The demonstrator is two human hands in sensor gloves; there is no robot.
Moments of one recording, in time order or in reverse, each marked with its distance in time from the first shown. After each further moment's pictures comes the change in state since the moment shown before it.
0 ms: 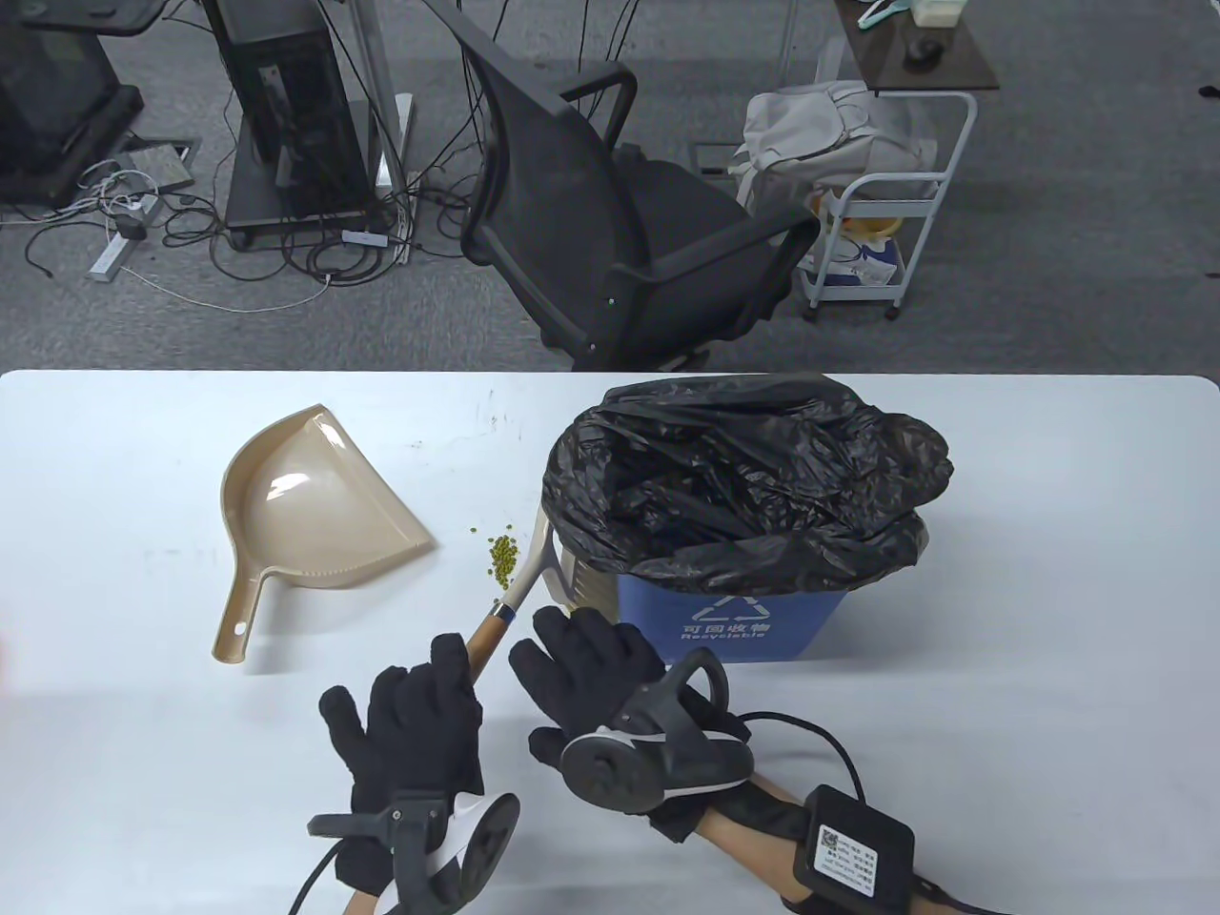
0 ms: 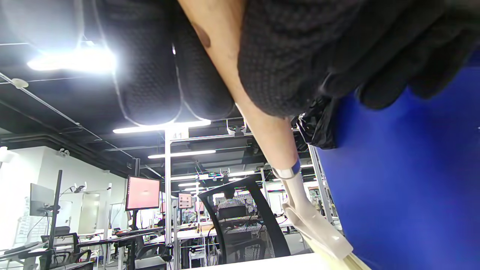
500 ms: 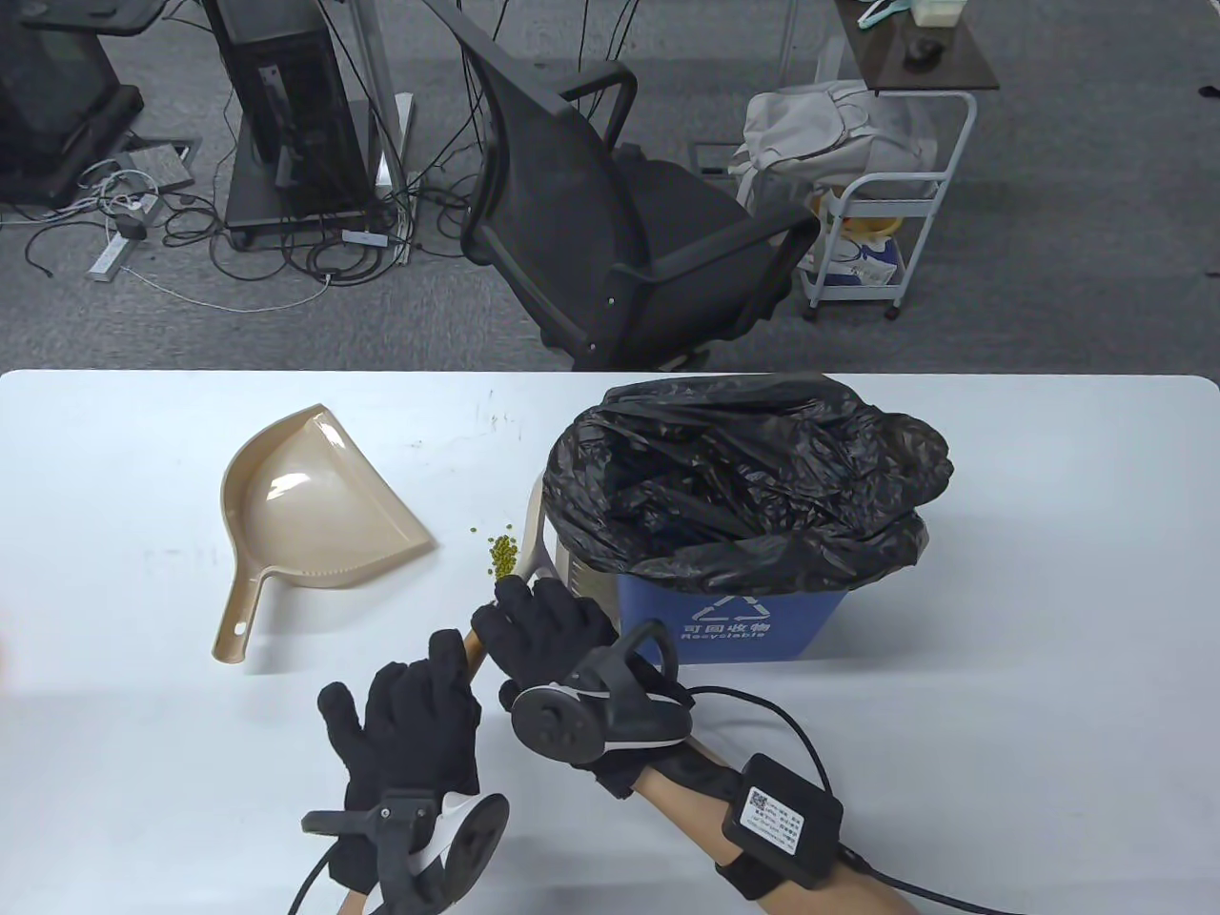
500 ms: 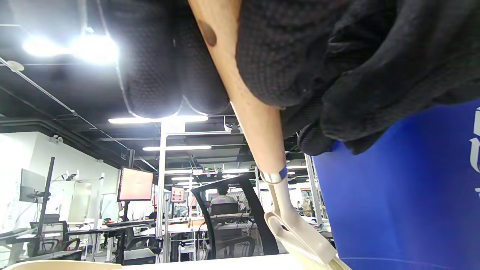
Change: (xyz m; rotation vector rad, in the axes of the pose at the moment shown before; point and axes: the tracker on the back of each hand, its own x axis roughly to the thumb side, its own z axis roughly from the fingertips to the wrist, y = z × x) left_hand -0.006 -0.002 -0.003 -0.021 -0.010 0.065; right_hand -0.003 0.028 -0.040 -0.062 0.028 -0.017
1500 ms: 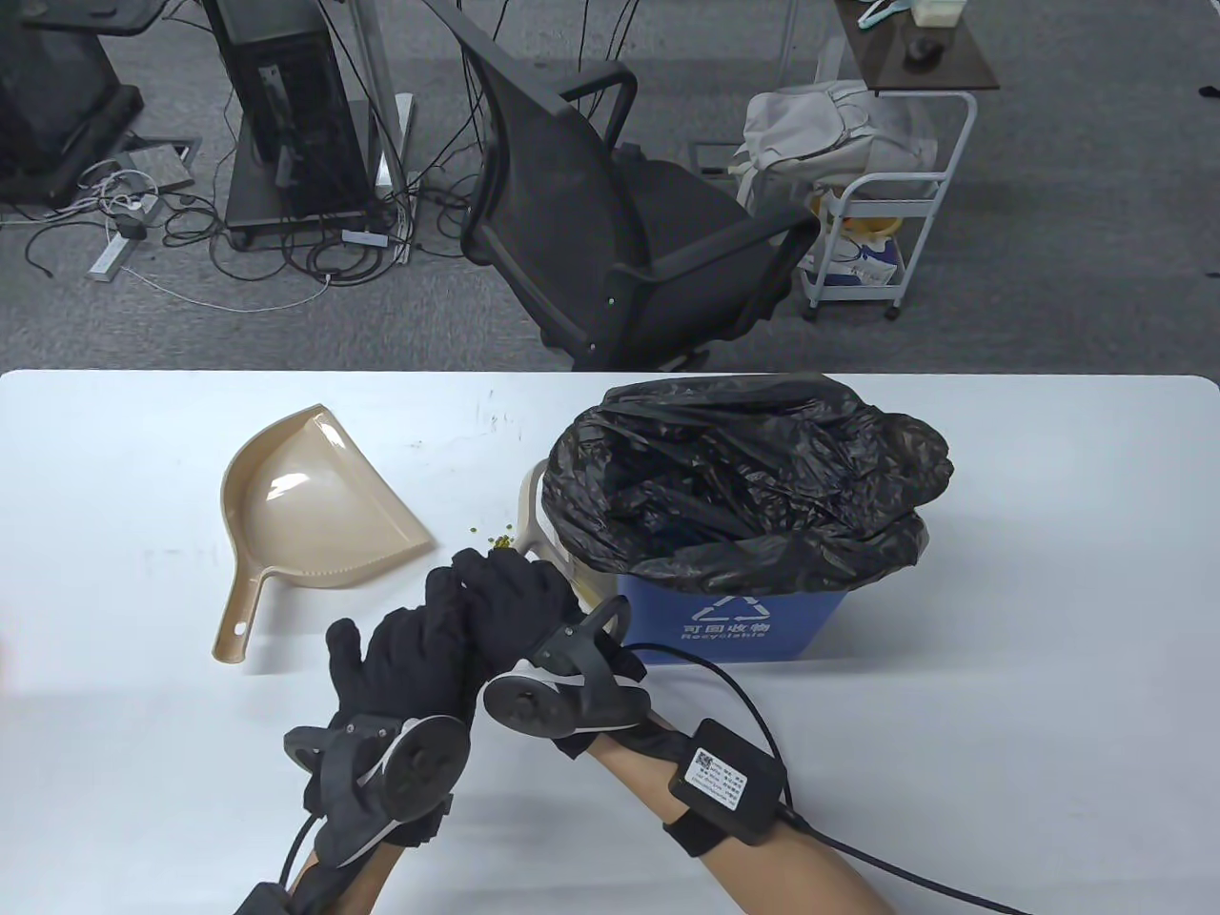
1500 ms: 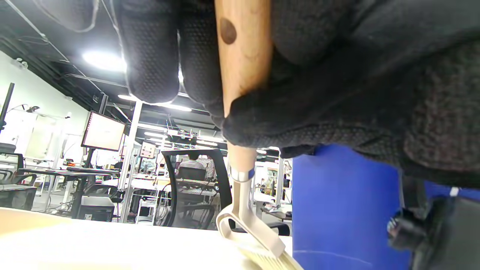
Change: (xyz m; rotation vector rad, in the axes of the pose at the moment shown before) left_hand -0.026 -0.002 -0.047 -0.143 -0.040 0.255; right_hand -0.006 0.010 -0.029 -0.305 0.011 -0.006
